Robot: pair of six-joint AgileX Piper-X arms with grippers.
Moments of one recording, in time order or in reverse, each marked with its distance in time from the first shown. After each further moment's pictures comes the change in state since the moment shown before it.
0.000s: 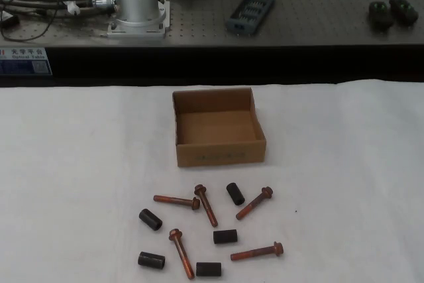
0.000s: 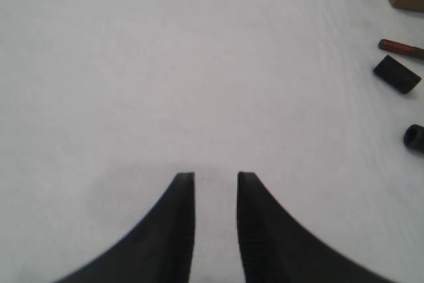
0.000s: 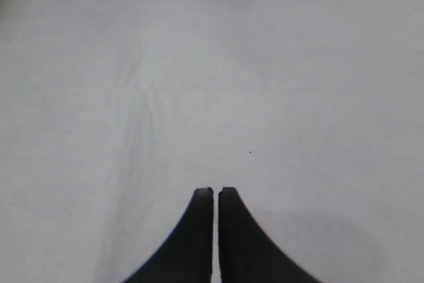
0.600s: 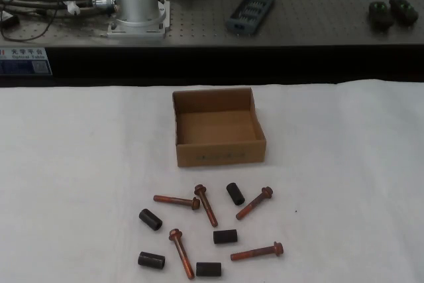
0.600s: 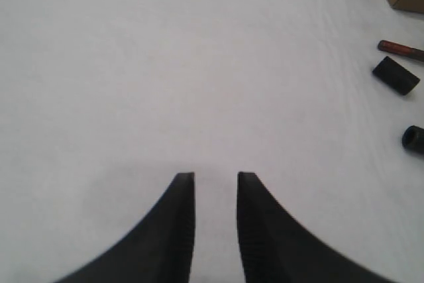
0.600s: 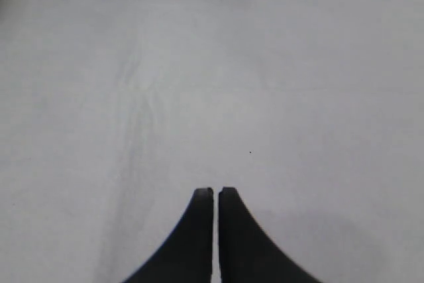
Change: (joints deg) left arm 0.0 0.0 0.0 0.0 0.0 -0.4; right arm 0.0 0.0 0.0 0.0 0.0 0.0
